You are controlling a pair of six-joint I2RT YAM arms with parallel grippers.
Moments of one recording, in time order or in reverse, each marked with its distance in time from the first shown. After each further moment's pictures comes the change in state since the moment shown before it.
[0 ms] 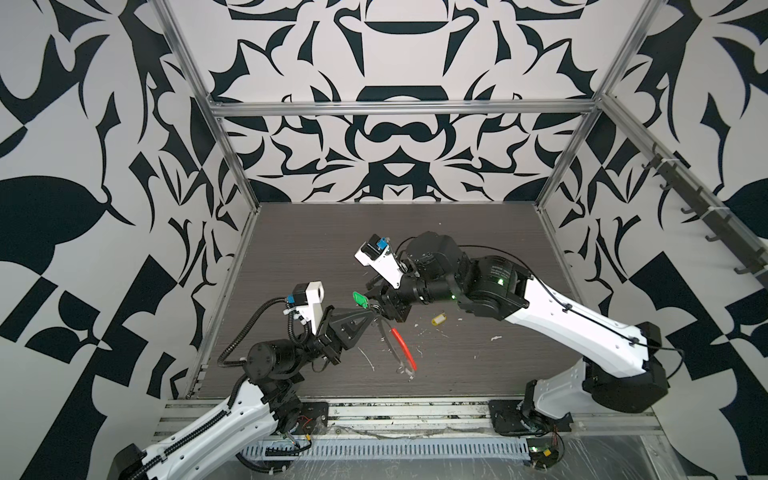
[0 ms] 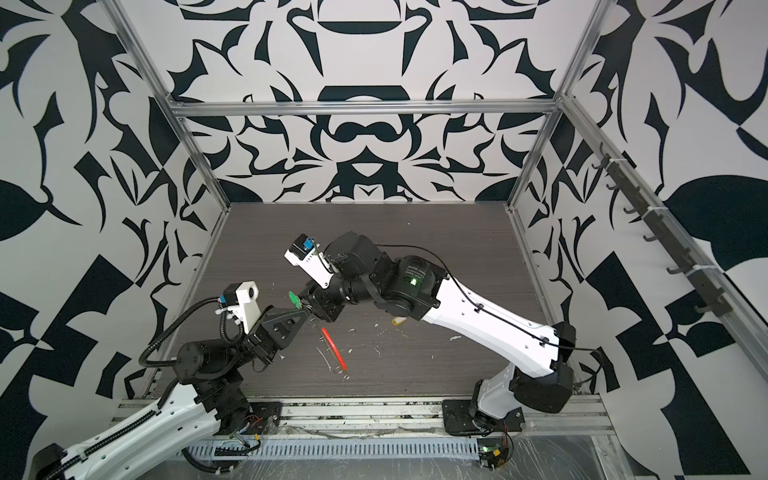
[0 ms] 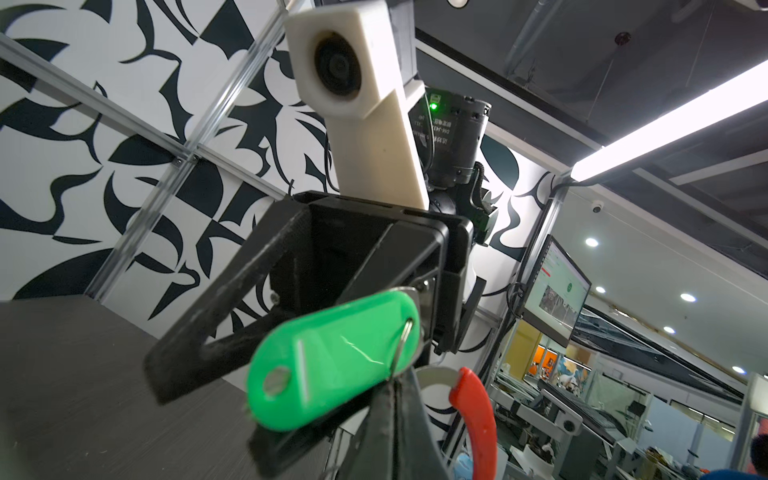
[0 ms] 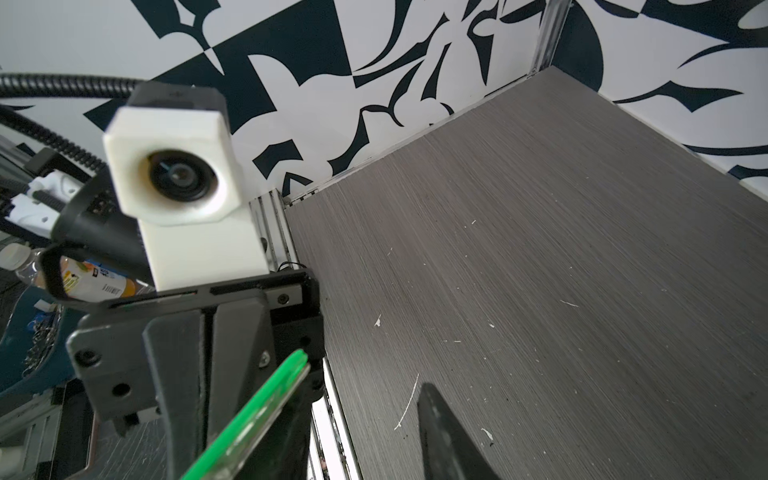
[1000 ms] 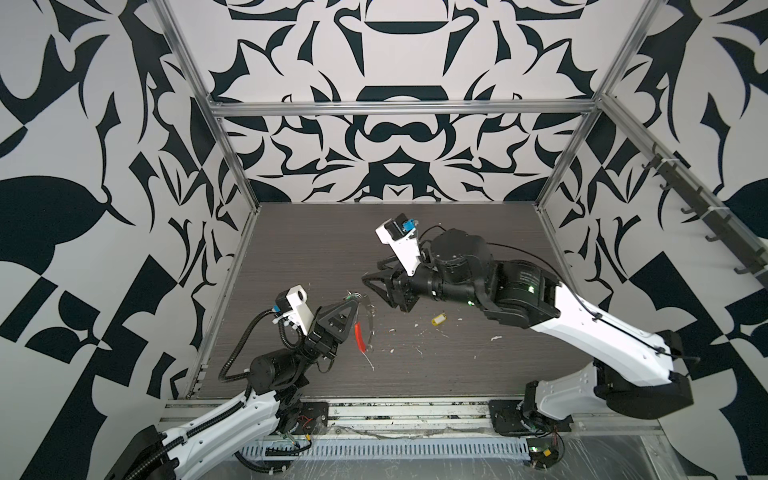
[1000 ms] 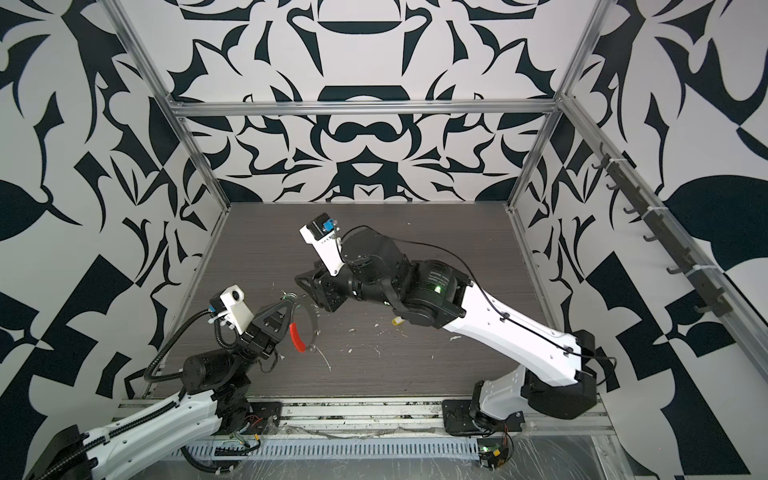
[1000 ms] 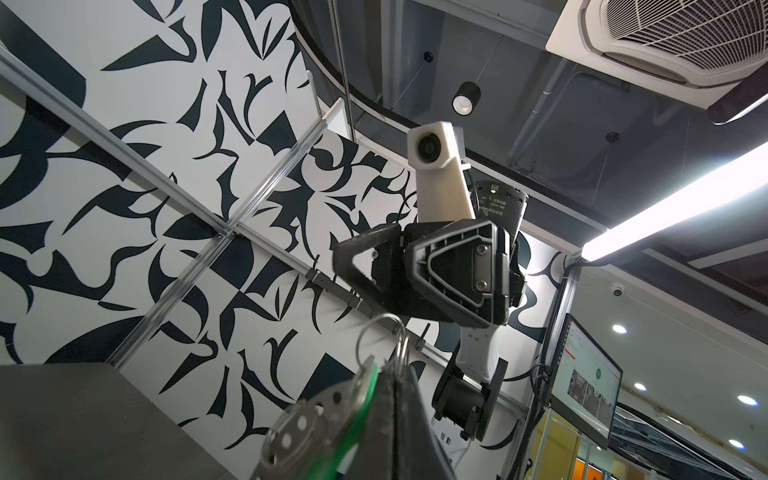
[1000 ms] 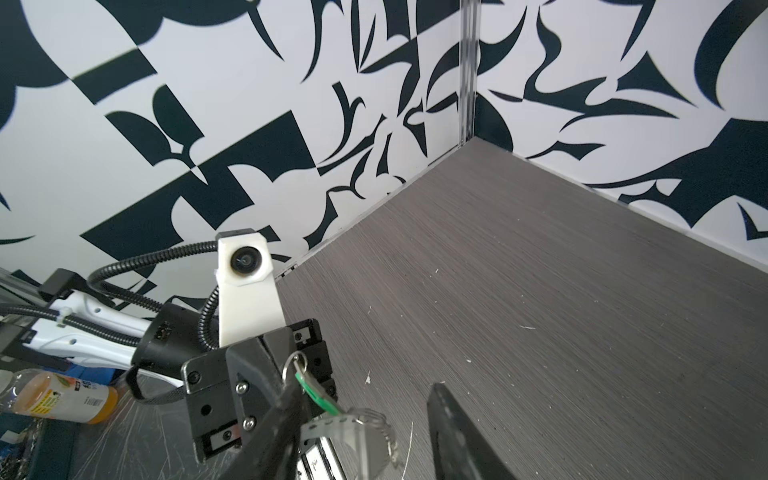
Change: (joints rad) left arm 0.001 0.105 -0.137 0.371 -0.219 -0.045; right arm 0.028 -0.118 -0.022 0.097 0.203 0.107
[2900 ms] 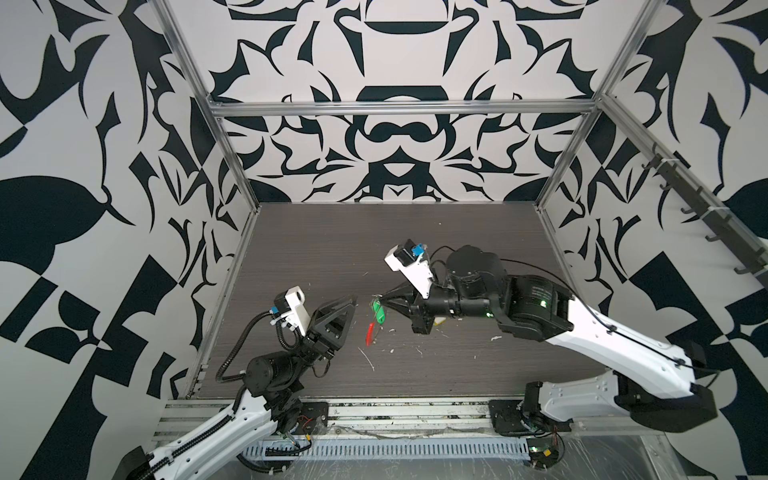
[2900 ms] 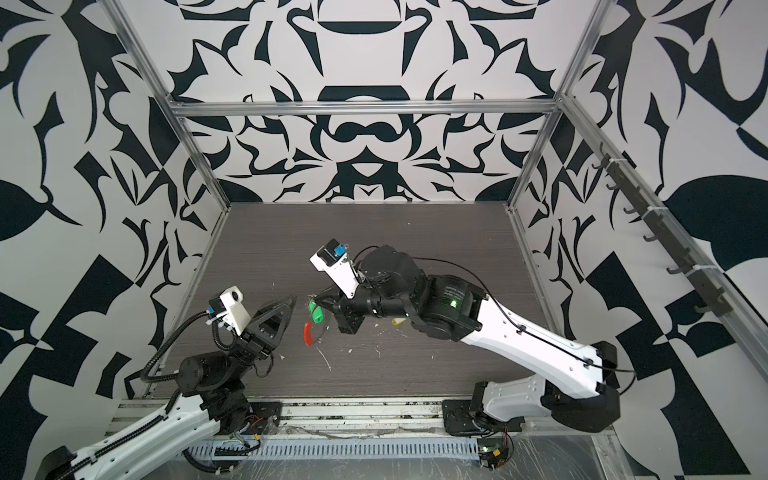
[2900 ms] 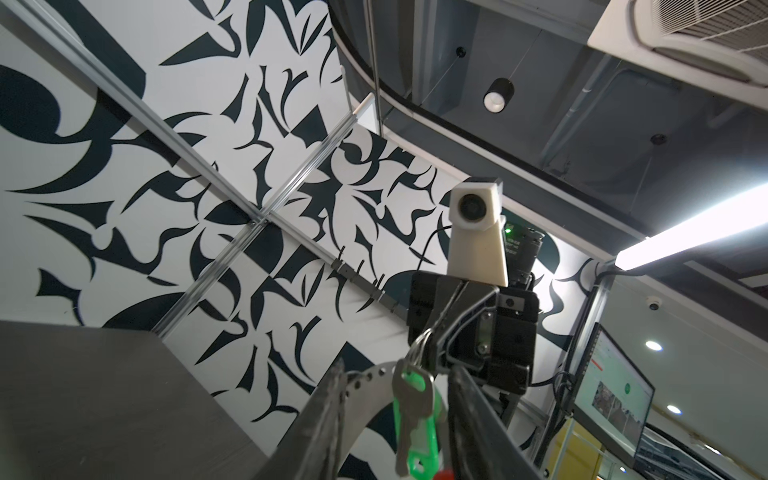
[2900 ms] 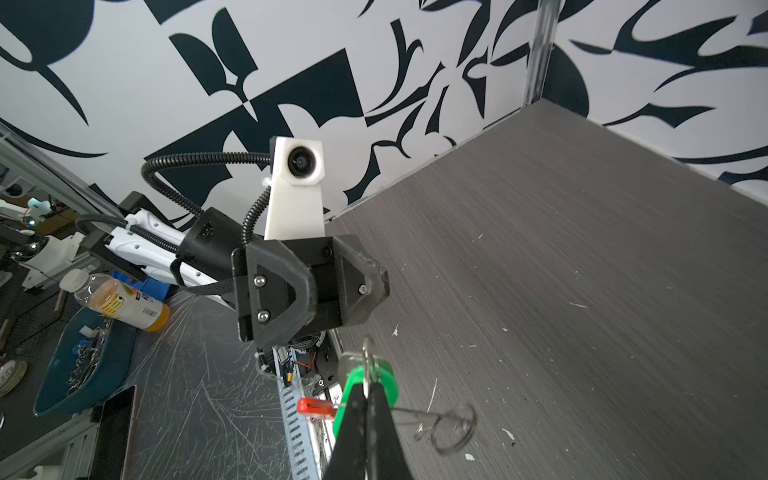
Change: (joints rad) left arm 0.001 -0.196 0.022 -0.333 -0.041 0.010; right arm -0.018 -0.141 -0.220 0.034 -0.193 -0.055
